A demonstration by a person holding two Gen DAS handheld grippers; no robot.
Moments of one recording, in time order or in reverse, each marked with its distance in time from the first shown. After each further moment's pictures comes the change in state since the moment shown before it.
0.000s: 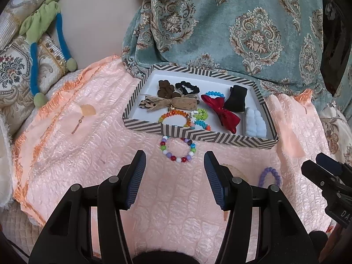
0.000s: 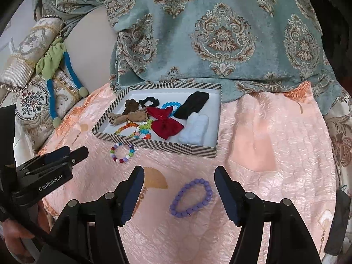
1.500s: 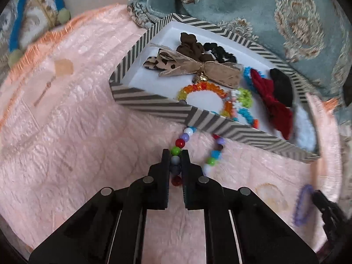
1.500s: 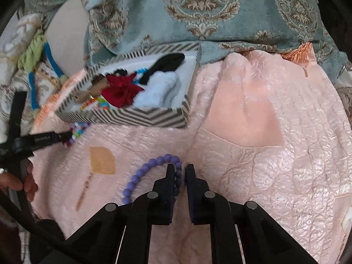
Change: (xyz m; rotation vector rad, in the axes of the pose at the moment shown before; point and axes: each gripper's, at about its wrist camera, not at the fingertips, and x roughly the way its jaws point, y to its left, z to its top) left arm 0.128 0.050 0.008 -0.170 0.231 -0.091; right arm 0.069 -0.060 -0.028 0.080 0.078 0.053
